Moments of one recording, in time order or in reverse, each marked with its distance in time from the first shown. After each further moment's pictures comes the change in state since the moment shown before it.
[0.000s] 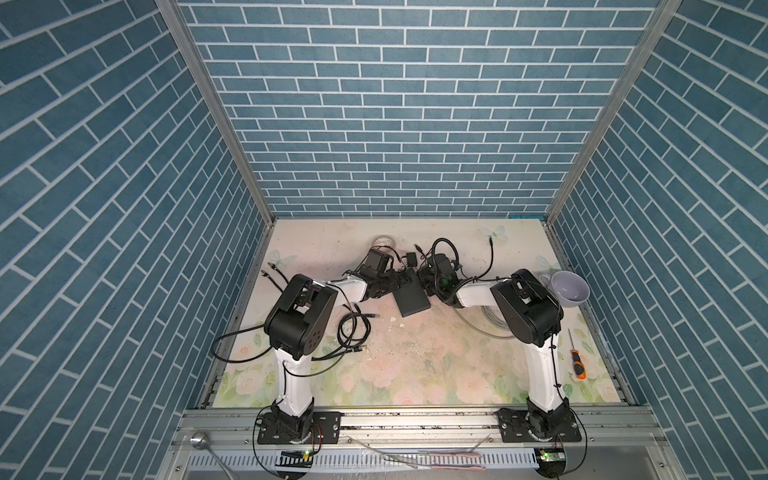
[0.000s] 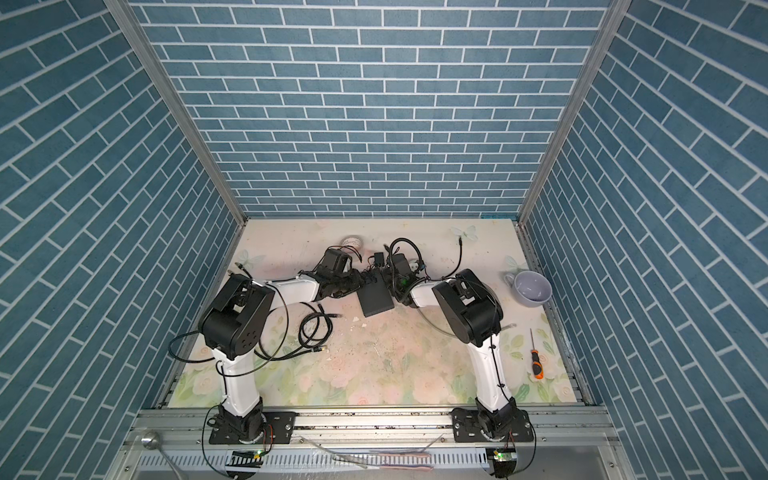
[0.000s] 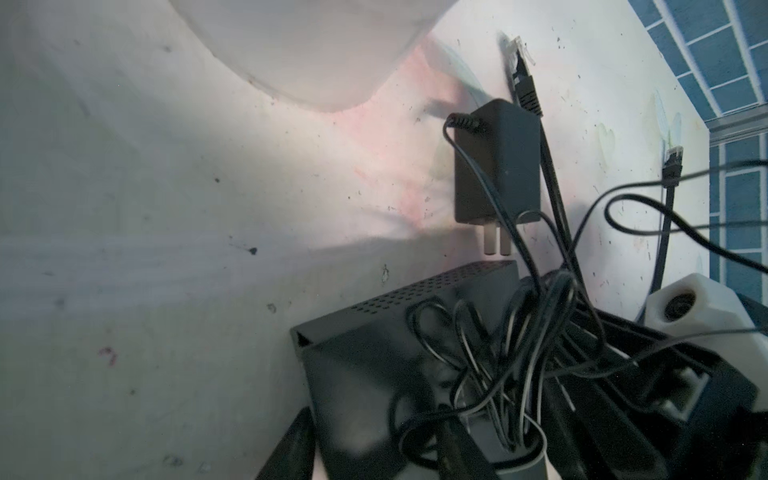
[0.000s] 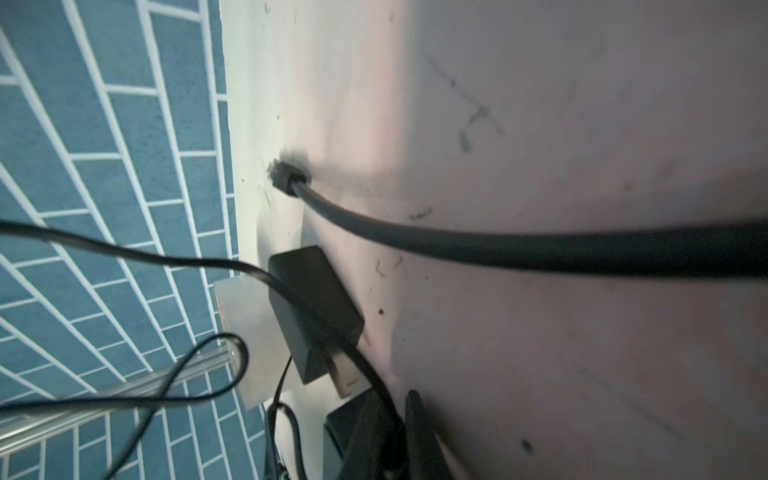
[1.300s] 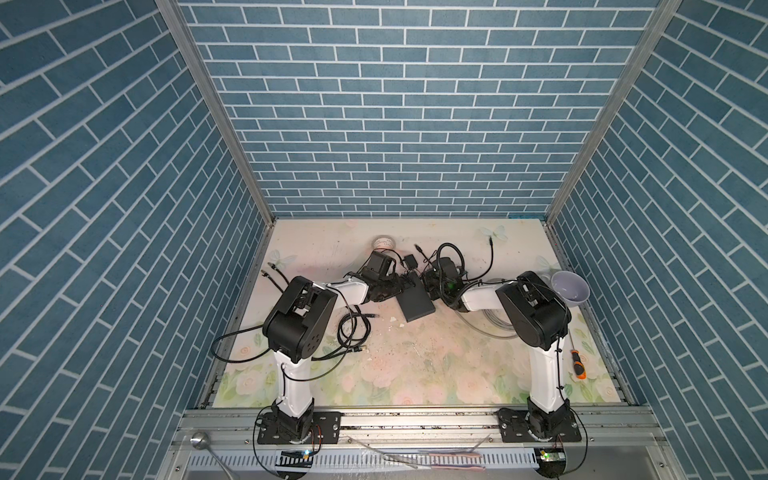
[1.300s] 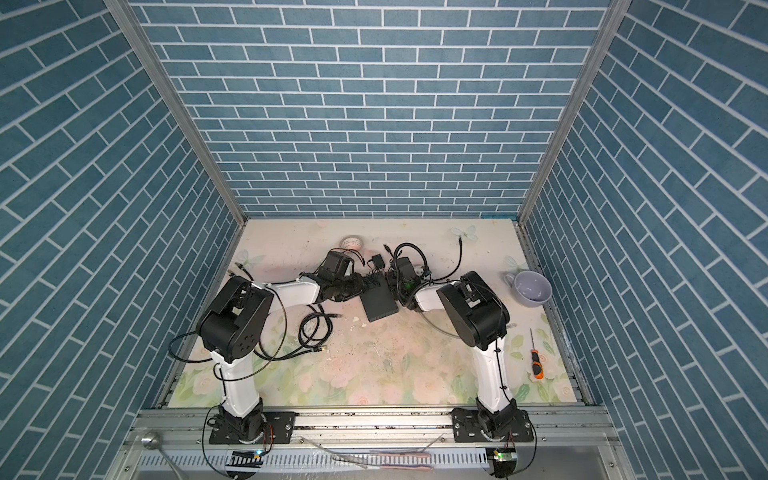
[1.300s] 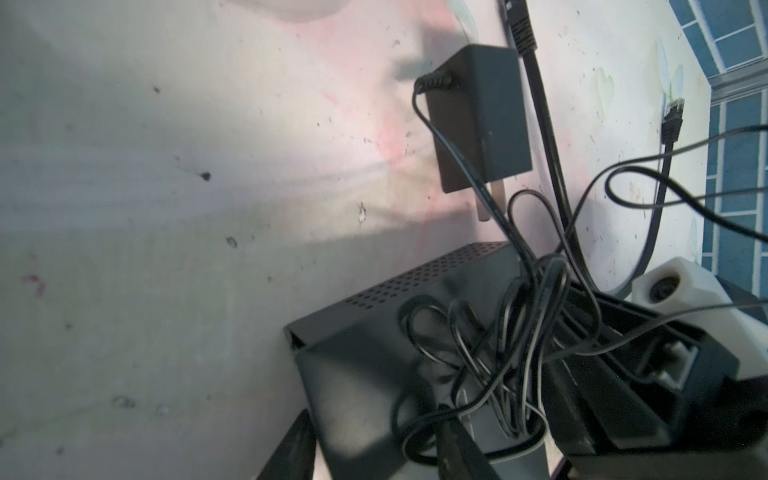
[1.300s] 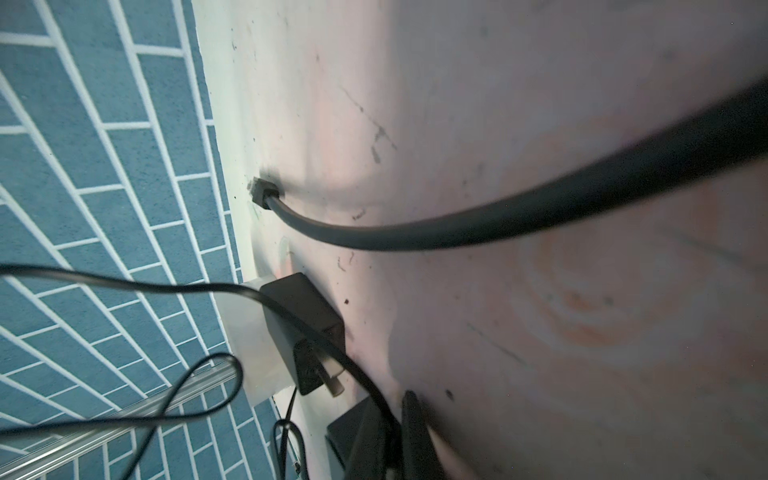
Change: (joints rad) left arm -0.021 -0.013 -0.003 -0.045 0.061 -0.003; right arm -0.011 -0.055 -0.089 0.024 0.040 0.106
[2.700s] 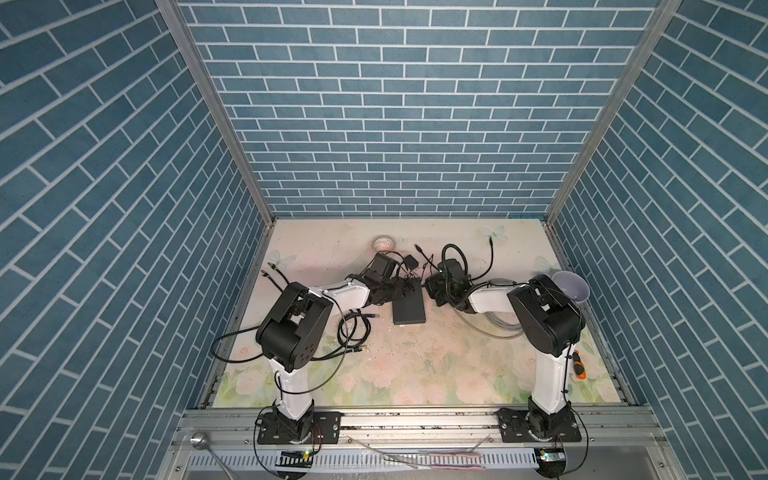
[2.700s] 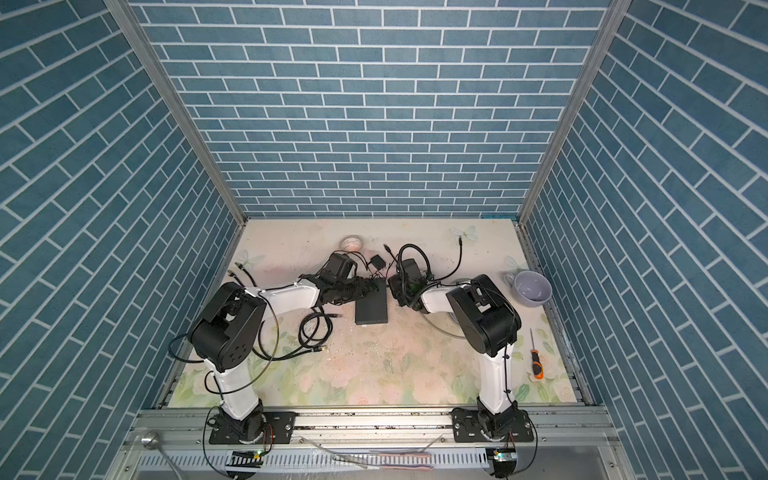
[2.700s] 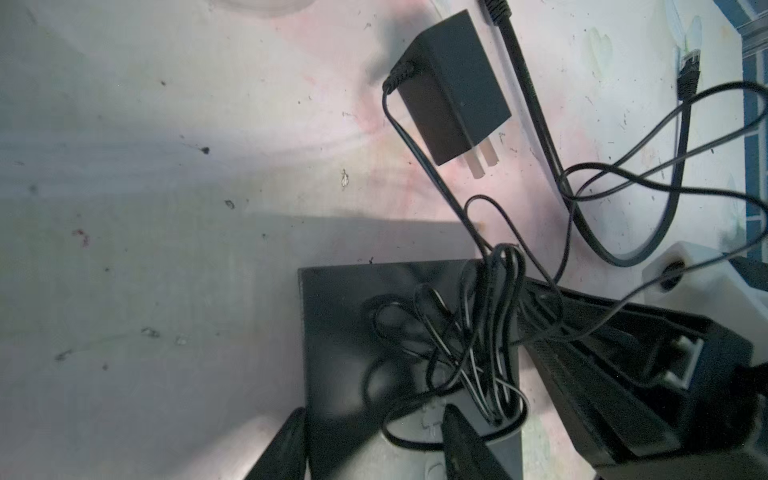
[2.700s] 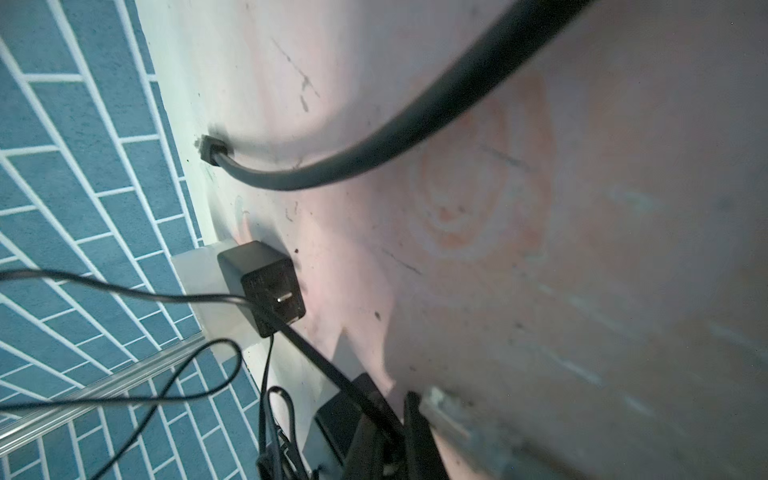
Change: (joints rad) left arm -0.049 -0.084 -0.038 -0.073 -0.082 0.051; right arm -0.031 -0.089 -0.064 -0.111 -0.109 -0.034
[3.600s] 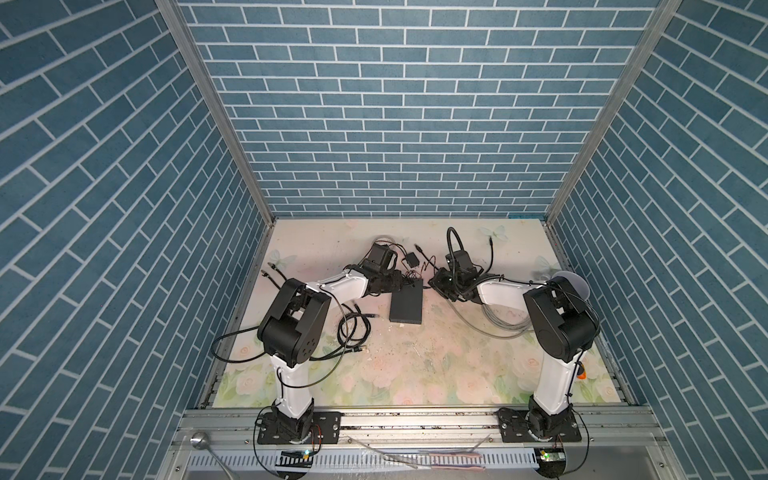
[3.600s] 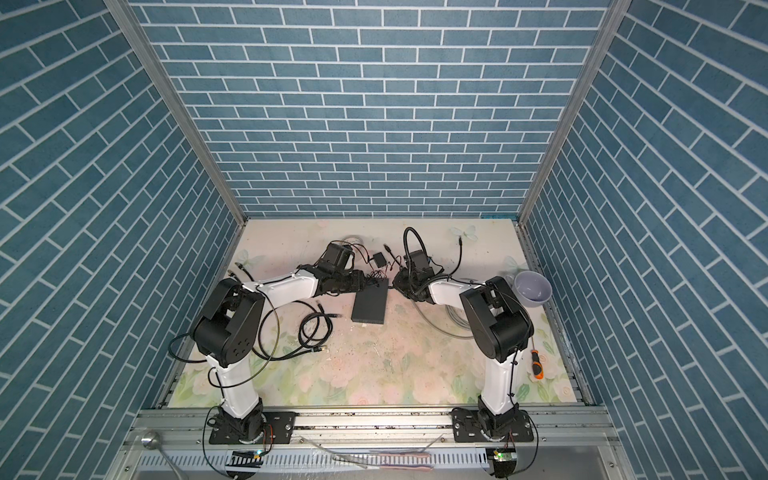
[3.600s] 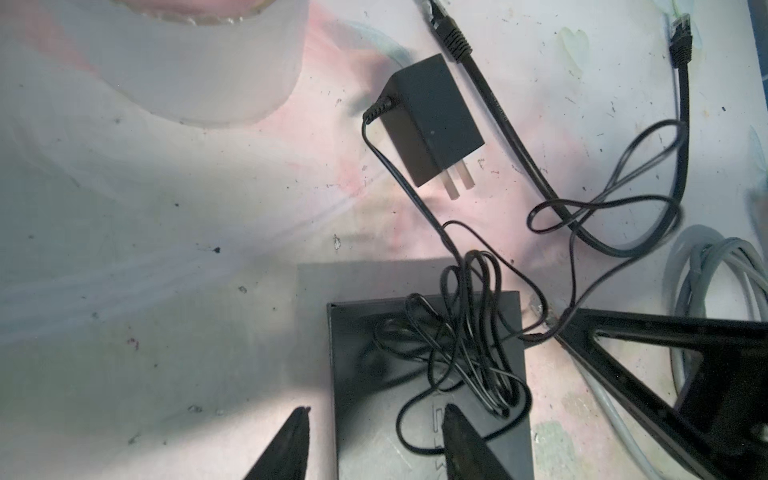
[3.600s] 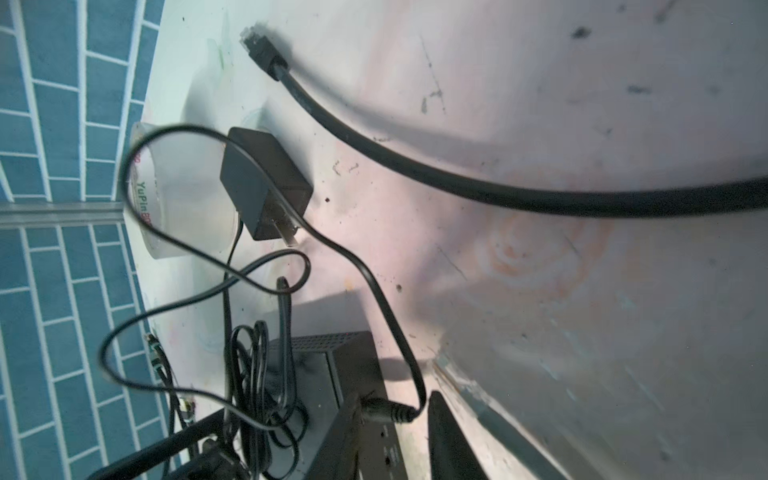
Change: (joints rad) left arm 0.046 0.030 0.113 -0.096 0.015 0.214; right arm -0.065 -0.088 0.035 -0.217 -0.109 -0.505
